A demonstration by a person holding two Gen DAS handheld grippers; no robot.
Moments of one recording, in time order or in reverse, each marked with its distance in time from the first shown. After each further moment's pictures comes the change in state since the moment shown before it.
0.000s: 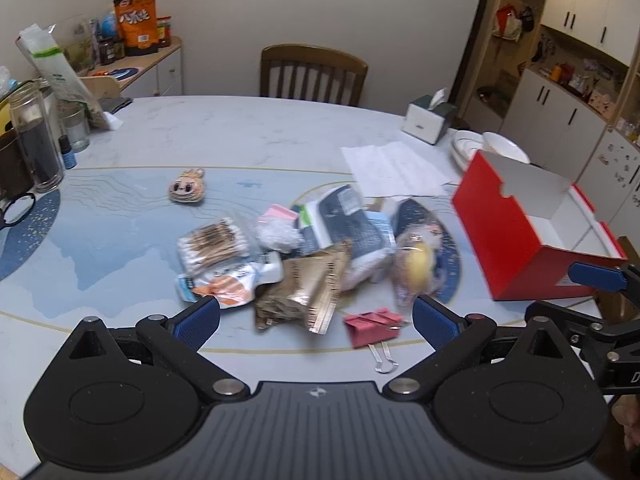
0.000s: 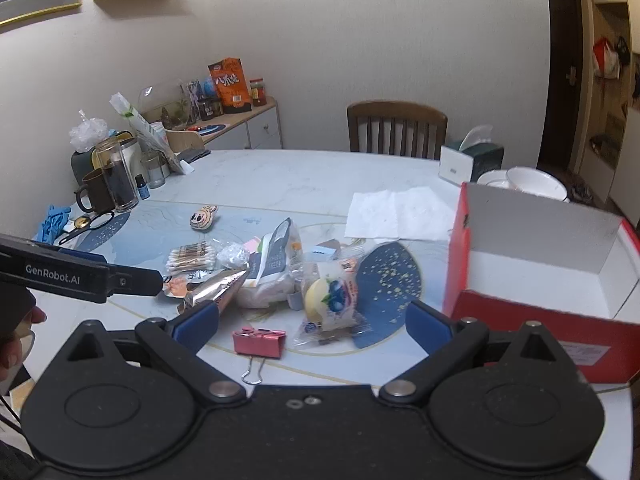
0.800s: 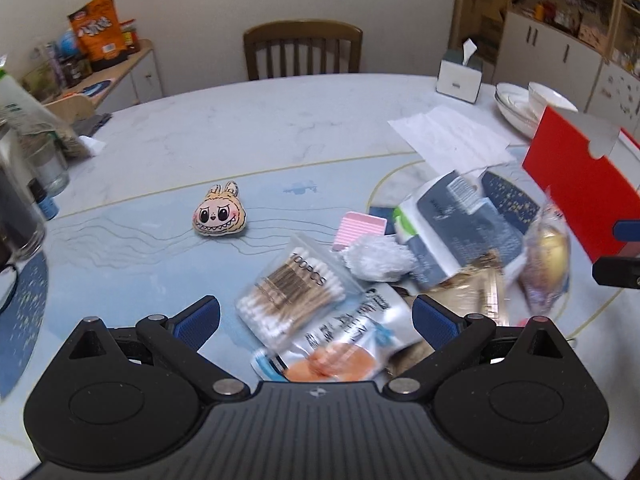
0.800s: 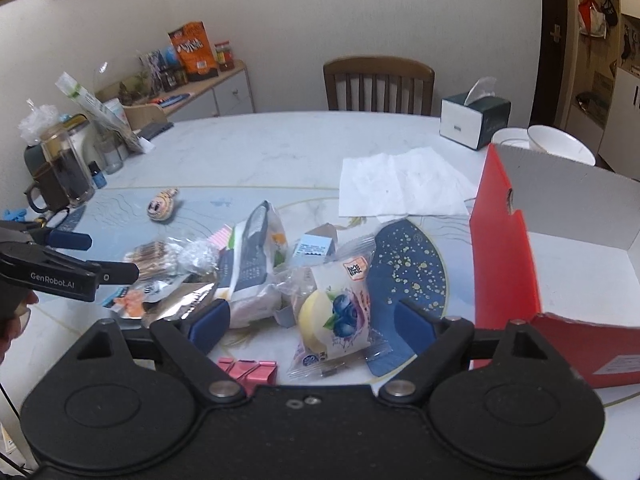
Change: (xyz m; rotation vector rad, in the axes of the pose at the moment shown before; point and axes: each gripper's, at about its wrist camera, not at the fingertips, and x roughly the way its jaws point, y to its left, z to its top) left arm 0.111 0.080 0.043 0.213 0.063 -0.005; right arm 0.098 0.001 0.015 0.065 0.117 -0.069
